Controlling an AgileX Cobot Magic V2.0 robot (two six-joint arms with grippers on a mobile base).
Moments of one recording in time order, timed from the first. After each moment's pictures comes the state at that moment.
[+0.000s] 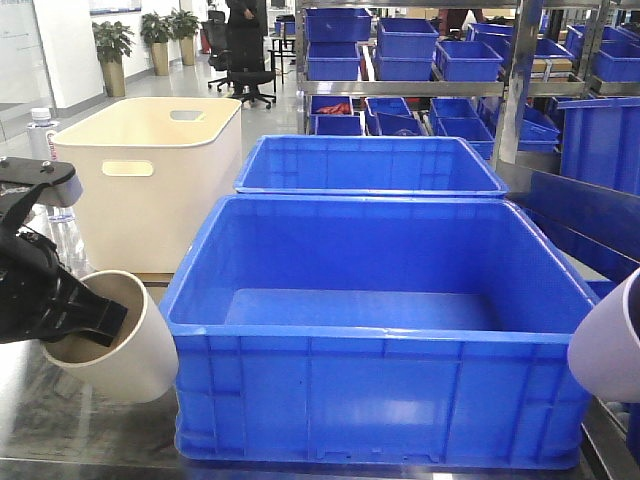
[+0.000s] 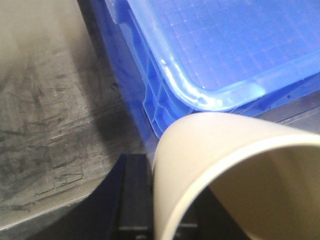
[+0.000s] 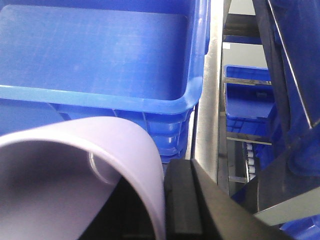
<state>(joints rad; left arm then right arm) -0.22 1.39 -1.48 -0.19 1.08 0.11 0.09 1.03 -1.31 0.04 1.07 0.04</state>
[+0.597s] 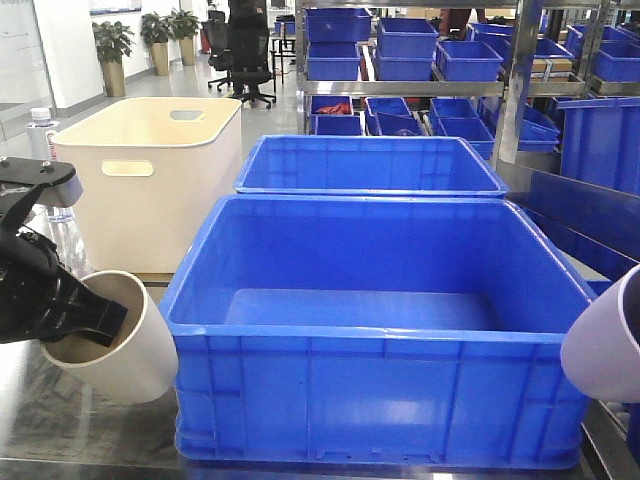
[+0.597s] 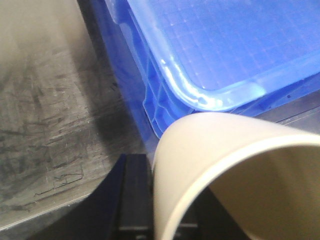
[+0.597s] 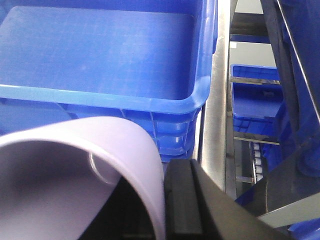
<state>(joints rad) -0.22 1.39 -1.48 -0.19 1.08 0.11 0.09 1.03 -1.31 0.07 1.07 0.04</state>
